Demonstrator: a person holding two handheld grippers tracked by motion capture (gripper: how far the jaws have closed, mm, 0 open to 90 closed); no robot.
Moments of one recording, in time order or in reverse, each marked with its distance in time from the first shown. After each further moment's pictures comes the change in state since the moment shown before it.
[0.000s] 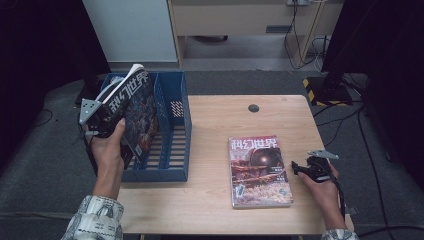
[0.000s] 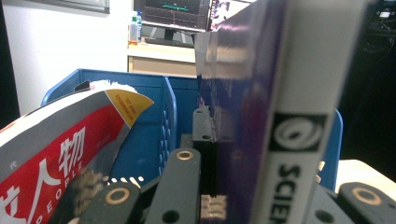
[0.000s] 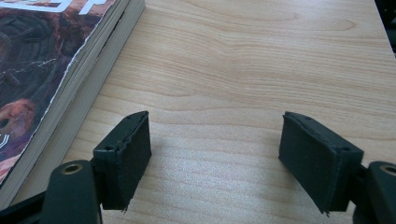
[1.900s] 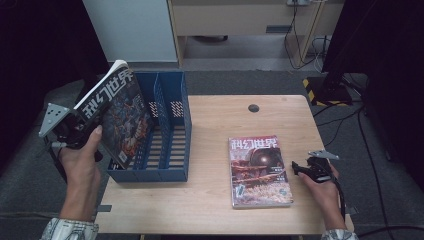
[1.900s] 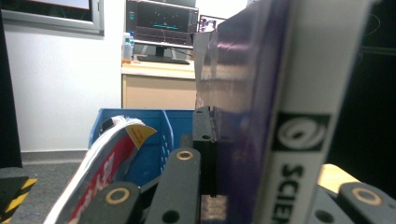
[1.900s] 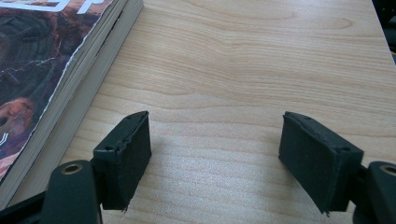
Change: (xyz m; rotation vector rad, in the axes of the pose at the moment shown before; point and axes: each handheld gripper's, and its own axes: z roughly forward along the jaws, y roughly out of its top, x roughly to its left) left arm -0.005 0.042 -0.066 -0.044 -0.047 0.016; right arm 0.000 -0.001 -0.001 -0.005 -0.007 0.001
